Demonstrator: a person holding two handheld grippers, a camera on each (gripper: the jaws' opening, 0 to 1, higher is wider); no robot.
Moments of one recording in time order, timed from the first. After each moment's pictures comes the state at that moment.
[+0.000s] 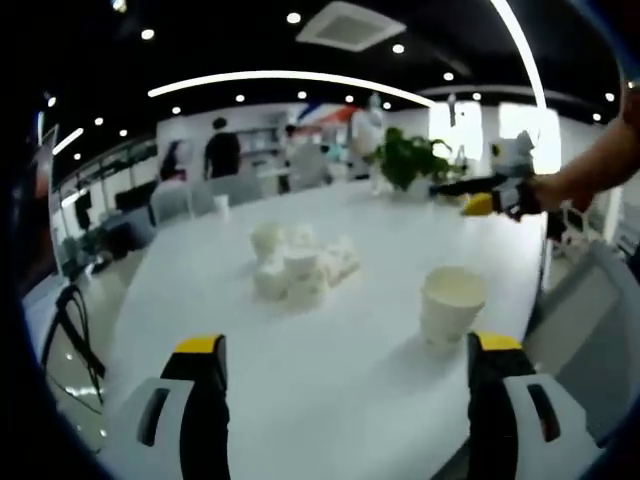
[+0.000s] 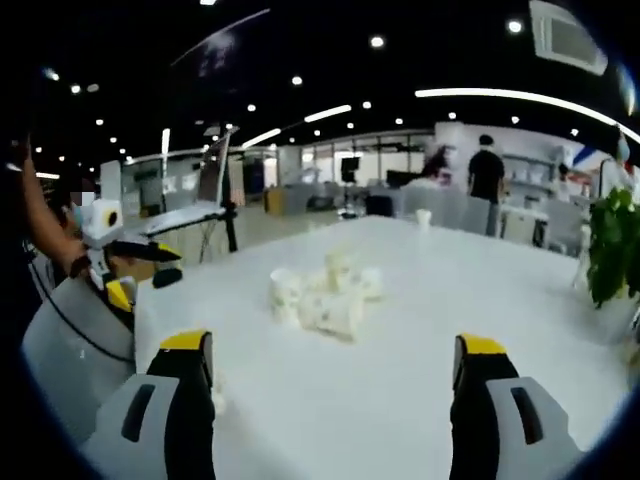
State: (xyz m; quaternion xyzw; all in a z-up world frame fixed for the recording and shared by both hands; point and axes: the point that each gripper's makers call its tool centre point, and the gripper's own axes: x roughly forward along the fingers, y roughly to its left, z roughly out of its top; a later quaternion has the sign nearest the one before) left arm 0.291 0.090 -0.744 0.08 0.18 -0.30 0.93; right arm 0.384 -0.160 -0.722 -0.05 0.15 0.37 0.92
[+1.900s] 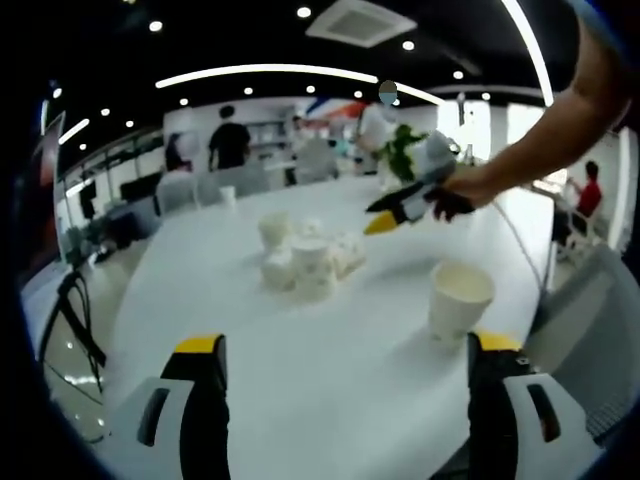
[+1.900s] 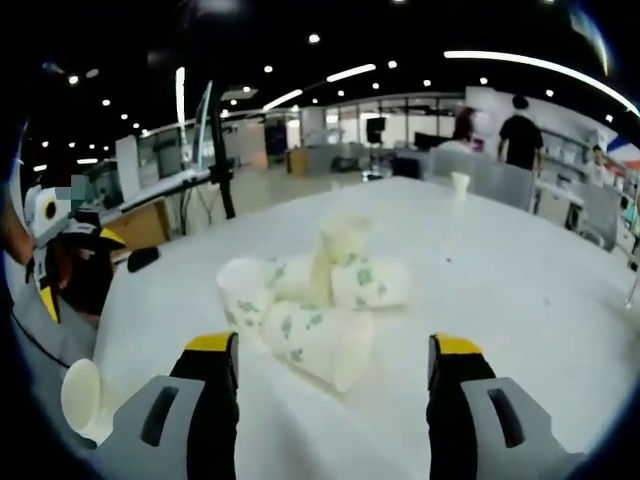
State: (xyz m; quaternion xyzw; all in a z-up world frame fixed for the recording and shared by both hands) left arm 0.296 0.099 -0.749 0.07 0.20 -0.29 0.94; right arm 0.495 -0.080 -0.779 -0.08 0.23 0.41 0.88
